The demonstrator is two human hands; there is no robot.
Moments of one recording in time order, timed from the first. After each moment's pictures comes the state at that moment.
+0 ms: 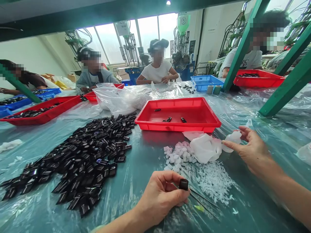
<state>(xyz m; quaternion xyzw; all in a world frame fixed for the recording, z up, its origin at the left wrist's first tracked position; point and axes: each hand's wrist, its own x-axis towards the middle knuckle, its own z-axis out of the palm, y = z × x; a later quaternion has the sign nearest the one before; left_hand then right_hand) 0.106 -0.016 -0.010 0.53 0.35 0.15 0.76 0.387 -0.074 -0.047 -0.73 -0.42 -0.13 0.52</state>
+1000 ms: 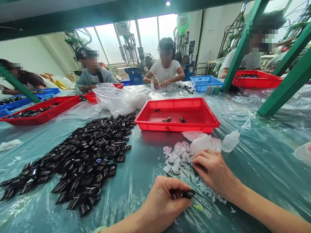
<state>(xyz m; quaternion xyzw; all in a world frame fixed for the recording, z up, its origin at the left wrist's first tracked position) 0.107 -0.024 -0.020 0.69 0.36 0.12 0.62 0.291 -0.074 -0.036 -0.67 -0.69 0.00 0.28</state>
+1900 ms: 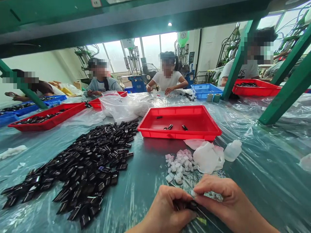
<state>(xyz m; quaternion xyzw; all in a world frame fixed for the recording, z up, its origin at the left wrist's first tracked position) 0.106 -0.021 -0.025 0.70 0.33 0.12 0.62 0.264 -0.095 -0.017 -0.55 -0.66 0.22 0.47</state>
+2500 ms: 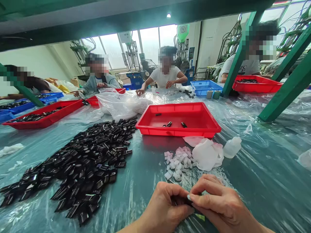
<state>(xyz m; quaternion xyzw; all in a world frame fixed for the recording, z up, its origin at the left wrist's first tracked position) 0.109 -0.019 -0.020 0.69 0.35 0.12 0.62 0.260 -0.100 -0.028 -0.47 -0.76 0.05 0.45</state>
